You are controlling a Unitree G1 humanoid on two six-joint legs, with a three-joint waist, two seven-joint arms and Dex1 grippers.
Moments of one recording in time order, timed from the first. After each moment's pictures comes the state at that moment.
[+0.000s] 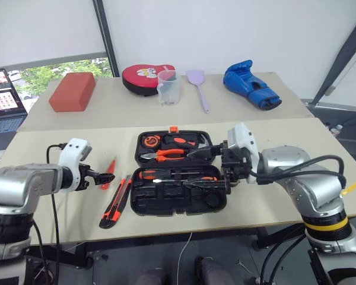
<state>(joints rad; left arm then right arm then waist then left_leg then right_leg) -0.54 0.84 0.08 -0.03 -0.44 1.34 -0.55 -0.58 -0.62 0.10 -0.41 0.56 0.72 1.03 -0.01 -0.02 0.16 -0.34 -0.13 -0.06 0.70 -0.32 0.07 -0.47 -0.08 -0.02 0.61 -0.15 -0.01</state>
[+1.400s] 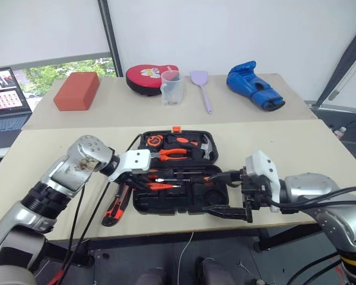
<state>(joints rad) -0.78 0.81 -0.46 0.07 -0.12 0.41 -1.41 -0.30 -0.80 0.00 -0.60 0.69 0.79 0.95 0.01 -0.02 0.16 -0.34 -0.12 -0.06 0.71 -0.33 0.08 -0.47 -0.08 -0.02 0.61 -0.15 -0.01</state>
